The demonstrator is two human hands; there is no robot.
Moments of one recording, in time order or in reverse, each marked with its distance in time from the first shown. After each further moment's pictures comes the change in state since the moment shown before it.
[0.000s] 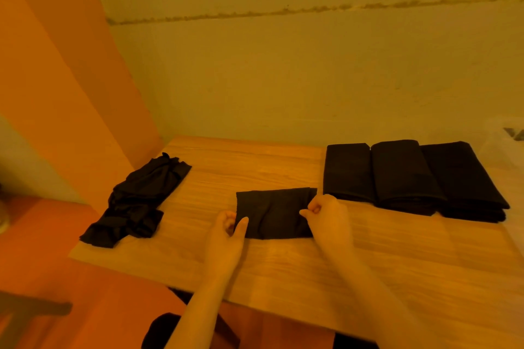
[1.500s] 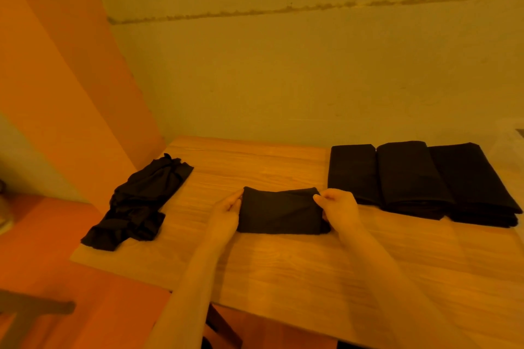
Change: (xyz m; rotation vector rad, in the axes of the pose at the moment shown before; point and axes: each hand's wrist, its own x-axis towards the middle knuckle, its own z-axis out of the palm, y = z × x) left_hand 0.051 0.019 -0.001 -0.112 -0.189 -0.160; right_hand 0.036 0.006 -0.008 0.352 -0.074 0.172
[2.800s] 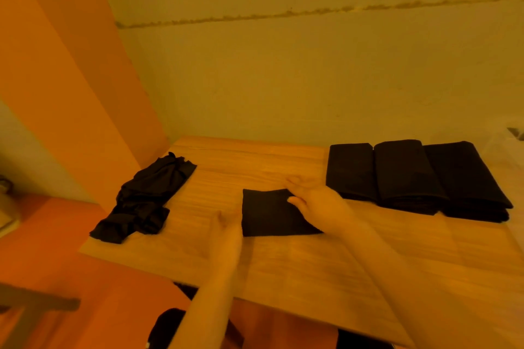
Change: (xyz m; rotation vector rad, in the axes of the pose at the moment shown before) left_hand -0.053 -0.013 0.009 -0.104 0.208 -0.193; right_hand -0.026 -0.030 -0.006 -0.962 -0.307 -0.666
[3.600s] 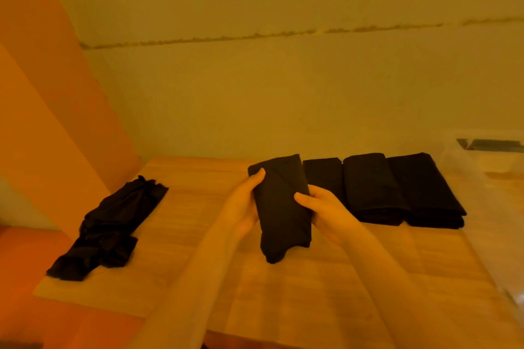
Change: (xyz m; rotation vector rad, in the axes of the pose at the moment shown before) left_hand -0.001 0.095 0.071 -0.571 -0.652 -0.025; right_hand -0.018 0.043 -0.017 1.634 0.125 0.296
